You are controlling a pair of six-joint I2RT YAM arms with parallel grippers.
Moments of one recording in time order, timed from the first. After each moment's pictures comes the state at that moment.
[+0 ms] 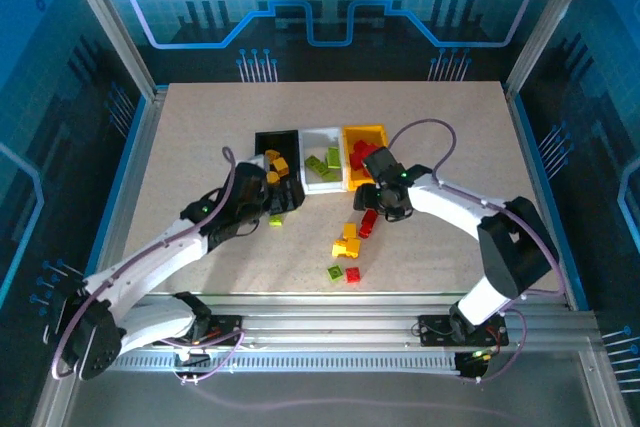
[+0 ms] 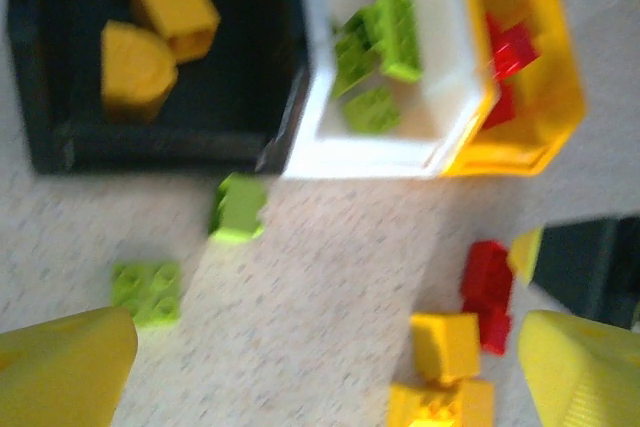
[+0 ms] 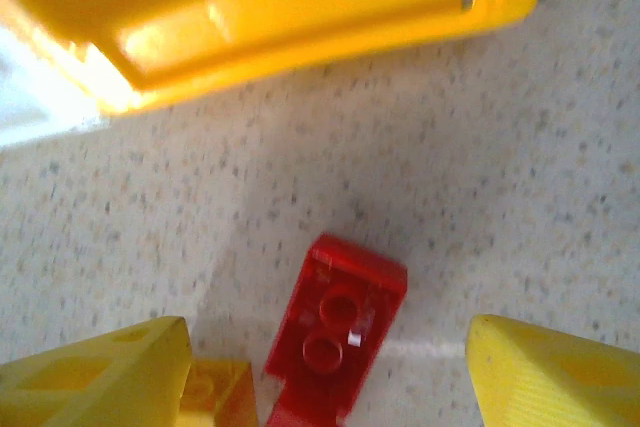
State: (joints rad) left arm -0.56 1.08 0.72 -0.37 -0.05 -0.75; right arm 0.56 1.63 1.04 -0.62 0.07 0.74
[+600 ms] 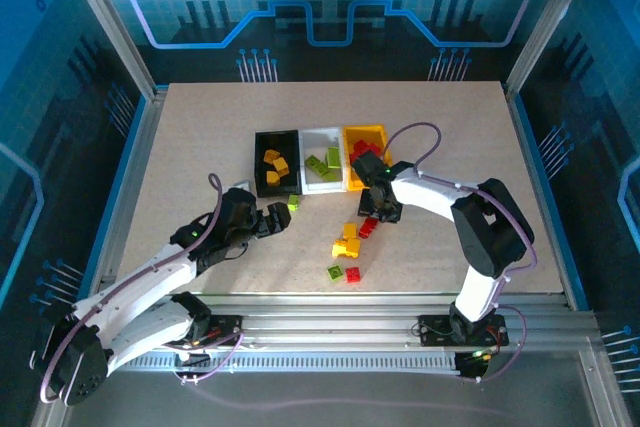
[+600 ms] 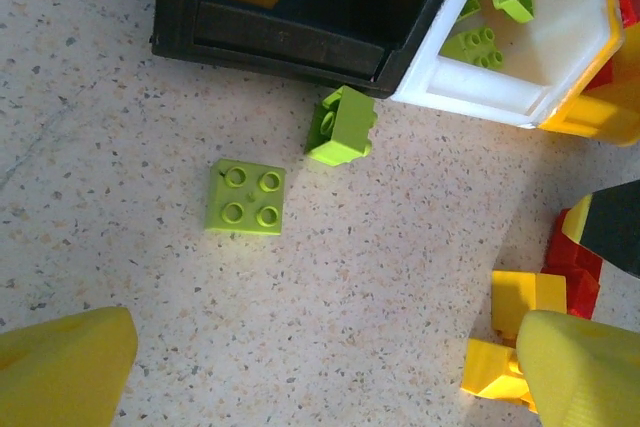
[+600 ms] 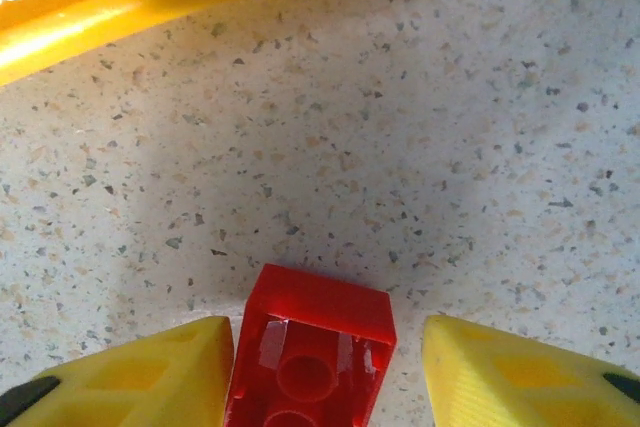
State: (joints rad) left arm -0.56 0.95 0.55 -0.39 -0.09 -0.82; right arm 0.58 1.77 1.09 -0.70 0.11 0.82
